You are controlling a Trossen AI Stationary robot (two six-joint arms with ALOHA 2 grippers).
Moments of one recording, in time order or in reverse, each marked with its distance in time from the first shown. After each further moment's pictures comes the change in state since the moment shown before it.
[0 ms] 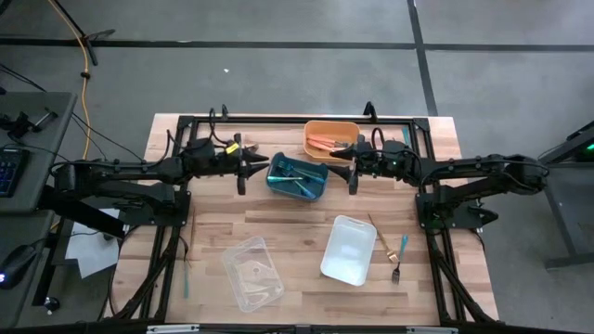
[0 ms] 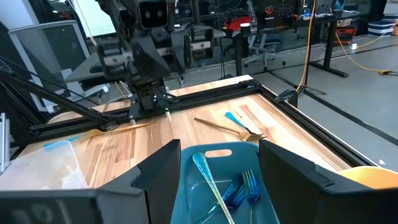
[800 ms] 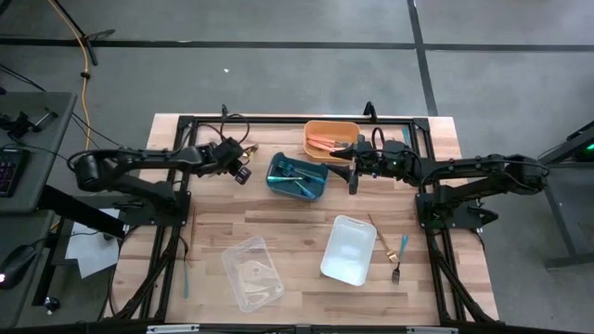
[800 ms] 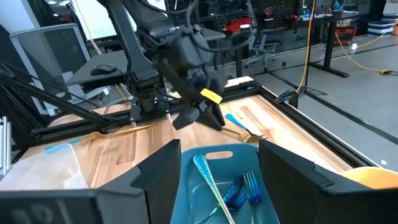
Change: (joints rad) left arm 0.176 0.278 0.087 -0.732 -0.430 -0.310; right arm 0.000 0.000 0.000 0.007 0.001 0.010
